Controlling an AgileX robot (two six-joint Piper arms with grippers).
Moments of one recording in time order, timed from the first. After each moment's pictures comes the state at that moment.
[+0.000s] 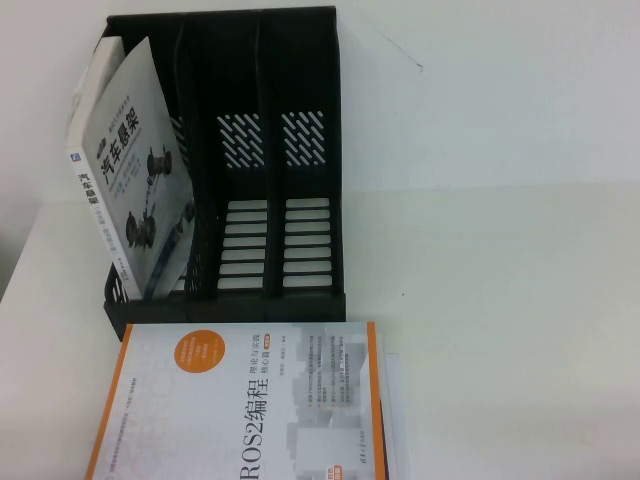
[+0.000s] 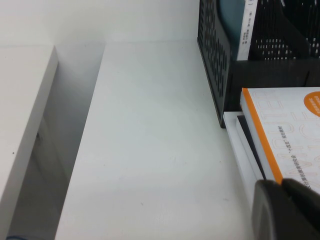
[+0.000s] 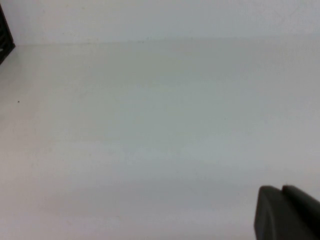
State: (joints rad) right arm 0.03 -0.01 0.02 -0.02 0.41 0.06; left arm 0.03 -0.01 0.01 -0.11 0.37 0.05
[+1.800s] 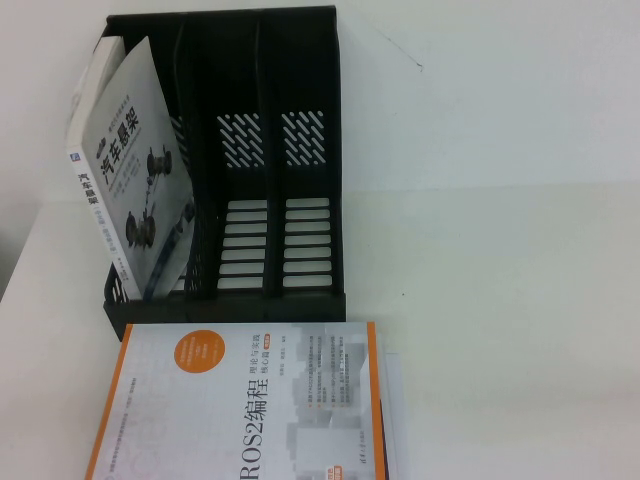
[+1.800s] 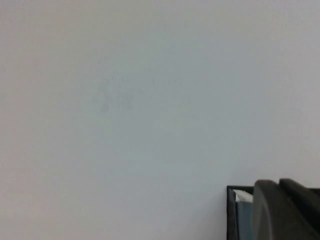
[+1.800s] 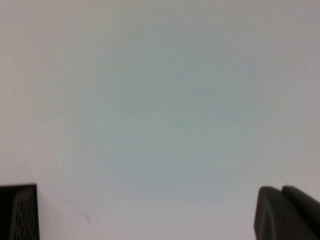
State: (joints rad) right arm 0.03 -0.01 0.03 0.03 -0.36 0.06; left arm 0.03 -0.01 0.02 -0.16 -0.45 0.04
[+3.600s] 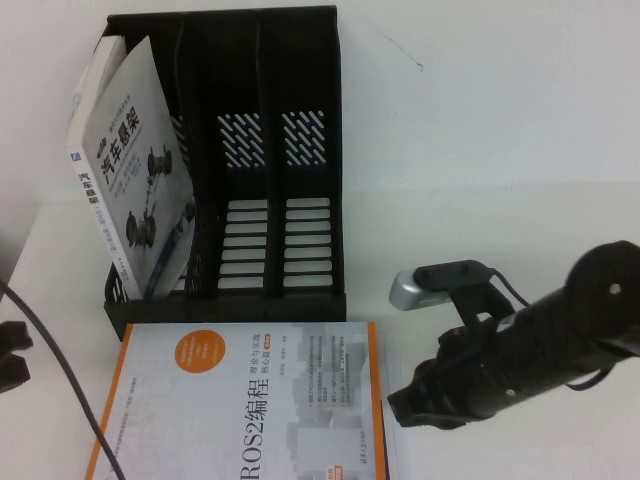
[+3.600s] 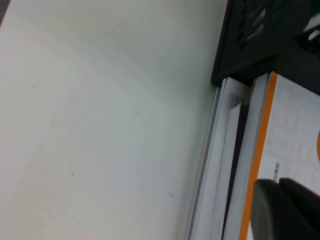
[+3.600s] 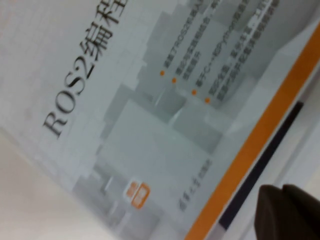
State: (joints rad) right arm 0.59 1.67 -0.92 0.77 0.56 -0.47; left arm 0.32 1.16 -0.66 -0.67 0.66 0.32
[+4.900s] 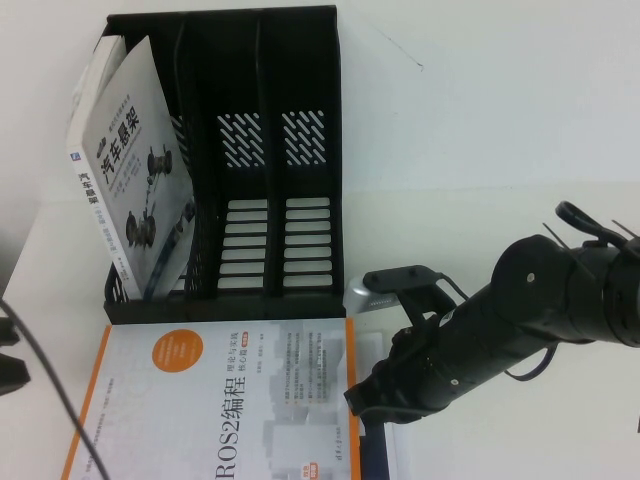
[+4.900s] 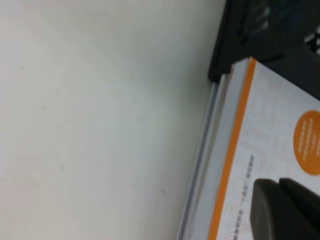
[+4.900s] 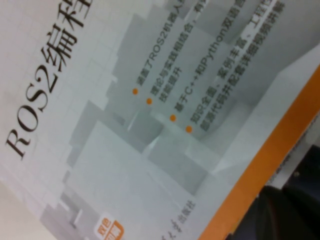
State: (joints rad) right arm 0.63 1.86 -1.08 0.77 0.59 -0.46; left arm 0.42 1.24 -0.67 -0.83 0.74 0.46
